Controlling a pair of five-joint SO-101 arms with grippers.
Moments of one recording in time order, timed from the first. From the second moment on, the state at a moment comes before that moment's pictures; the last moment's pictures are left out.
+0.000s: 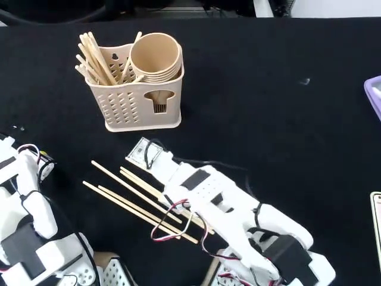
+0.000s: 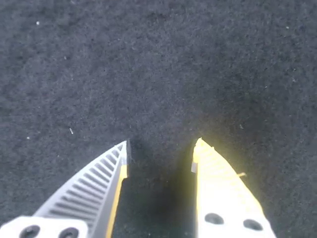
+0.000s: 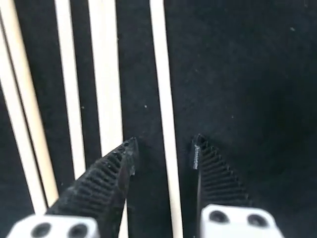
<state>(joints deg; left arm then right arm) -42.0 -13.8 51.5 36.2 16.8 -39.6 -18.2 62.0 38.1 18.3</state>
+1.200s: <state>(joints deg) -41.9 -13.8 51.5 36.2 16.8 -44.6 -27.5 62.3 45.6 22.7</state>
